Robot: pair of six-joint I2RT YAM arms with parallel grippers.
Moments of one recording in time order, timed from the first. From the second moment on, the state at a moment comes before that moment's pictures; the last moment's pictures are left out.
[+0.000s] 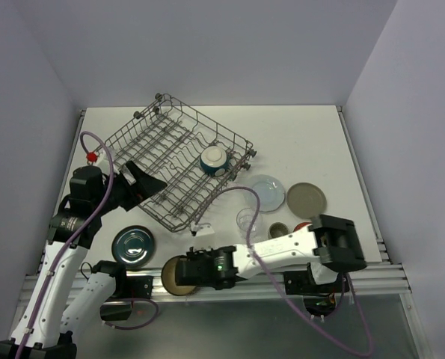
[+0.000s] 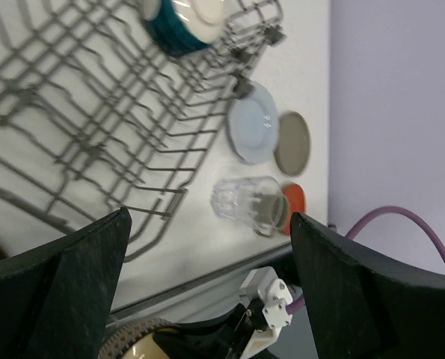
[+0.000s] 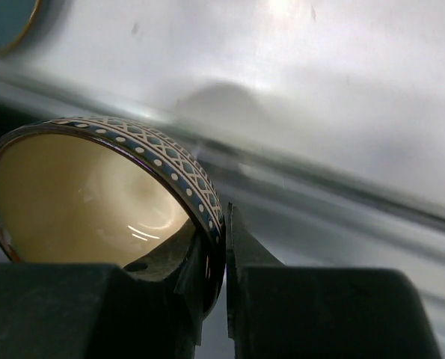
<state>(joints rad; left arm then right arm) -0.19 0.69 0.85 -0.66 0.35 -0.78 1.58 1.72 1.13 -0.60 0.50 1.32</state>
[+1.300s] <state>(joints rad) -0.65 0.96 0.70 0.42 0.77 -1.41 0.91 0.74 0.87 -0.45 -0.12 0.85</state>
